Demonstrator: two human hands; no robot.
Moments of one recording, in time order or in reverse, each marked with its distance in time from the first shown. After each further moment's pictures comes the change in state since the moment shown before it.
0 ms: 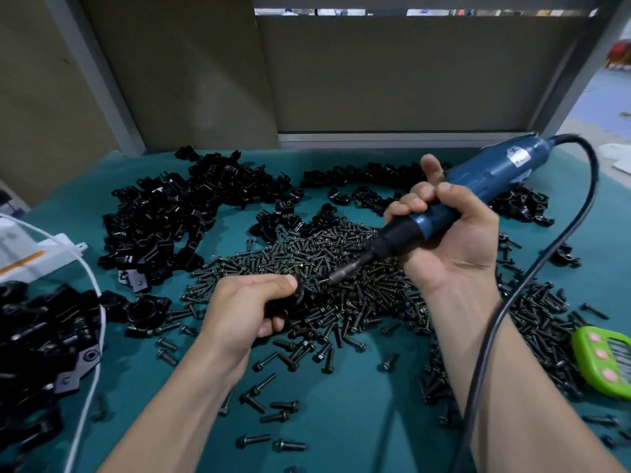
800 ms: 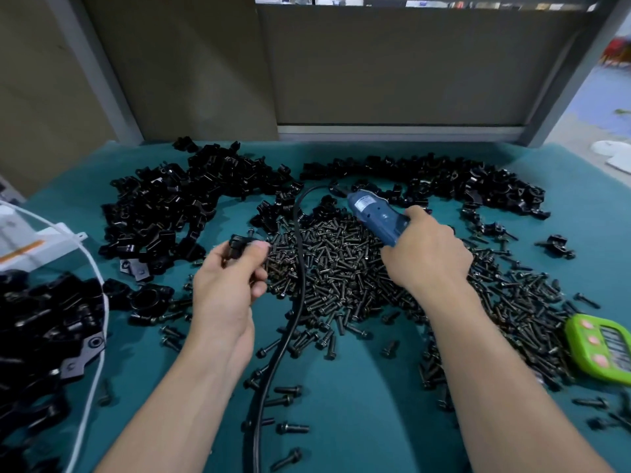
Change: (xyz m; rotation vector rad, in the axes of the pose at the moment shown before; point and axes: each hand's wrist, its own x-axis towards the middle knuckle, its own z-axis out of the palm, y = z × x) left_hand 0.005 0.002 -0.001 -0.363 0.227 0.076; right_hand -0.006 0.018 -0.015 -2.313 0.541 0.139
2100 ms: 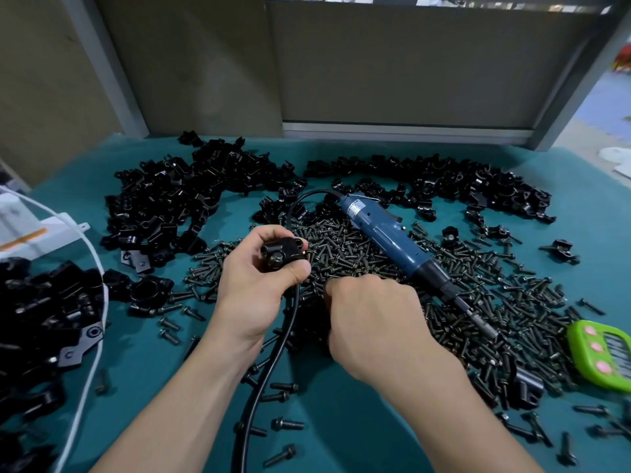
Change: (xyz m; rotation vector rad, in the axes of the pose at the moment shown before) left_hand -0.012 -0.004 0.011 0.274 -0.291 0.250; right_hand -0.095 -0.021 -0.003 -0.275 -0.174 -0.603
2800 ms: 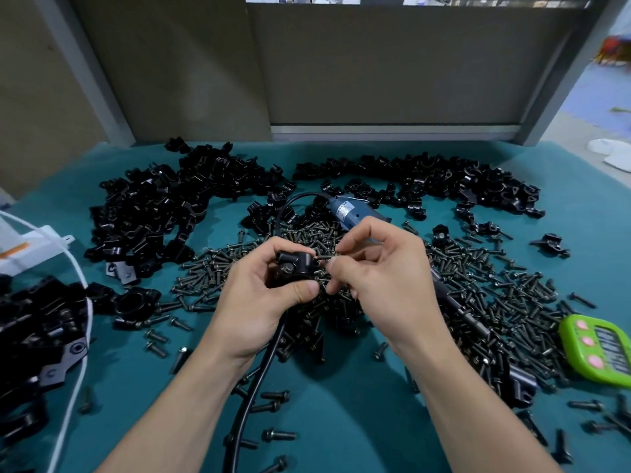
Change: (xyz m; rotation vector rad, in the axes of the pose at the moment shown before) left_hand -0.003 0.005 0.004 0.020 -0.260 0.026; right_hand 0.021 0.033 0.007 1.326 0.357 0.058
